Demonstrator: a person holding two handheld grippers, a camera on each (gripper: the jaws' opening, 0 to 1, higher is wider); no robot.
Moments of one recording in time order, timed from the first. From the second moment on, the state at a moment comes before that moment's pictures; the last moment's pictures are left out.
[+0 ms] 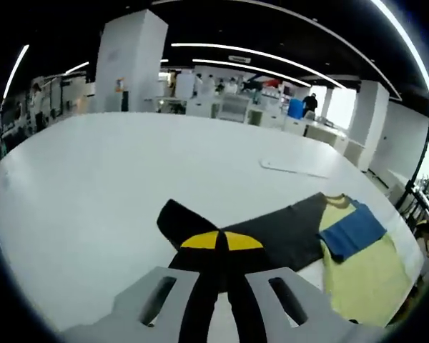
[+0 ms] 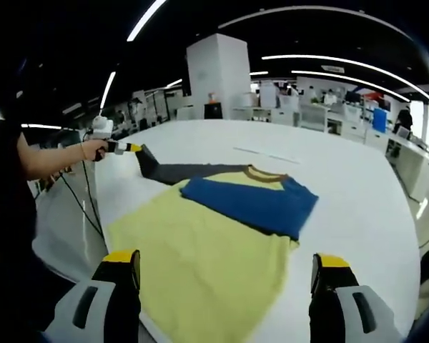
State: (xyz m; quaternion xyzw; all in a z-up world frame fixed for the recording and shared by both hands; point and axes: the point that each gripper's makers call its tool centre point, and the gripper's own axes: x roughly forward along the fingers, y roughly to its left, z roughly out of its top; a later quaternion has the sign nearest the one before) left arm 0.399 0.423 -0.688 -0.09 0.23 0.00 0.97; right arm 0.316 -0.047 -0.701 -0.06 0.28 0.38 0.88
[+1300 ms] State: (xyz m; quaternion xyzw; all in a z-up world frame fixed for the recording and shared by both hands) left arm 0.466 0.254 -0.649 -0.04 0.22 -0.19 0.96; right arm 0.303 -0.036 -0.713 -0.06 0.29 0.39 0.87
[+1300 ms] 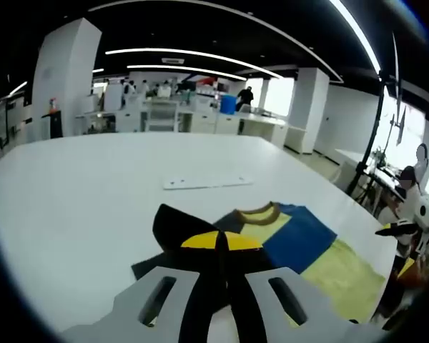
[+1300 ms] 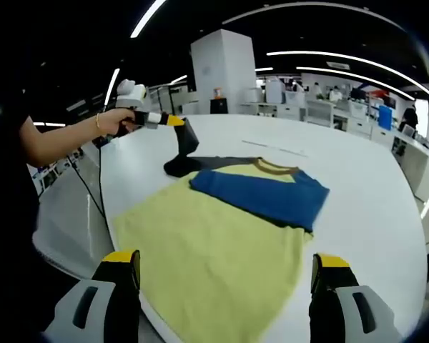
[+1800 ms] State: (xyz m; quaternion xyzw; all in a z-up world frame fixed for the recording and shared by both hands) left arm 0.480 0.190 -0.637 -0.04 0.20 -0.25 0.95; right arm 0.302 -0.042 -0.716 -0.07 0.30 0.39 0.87
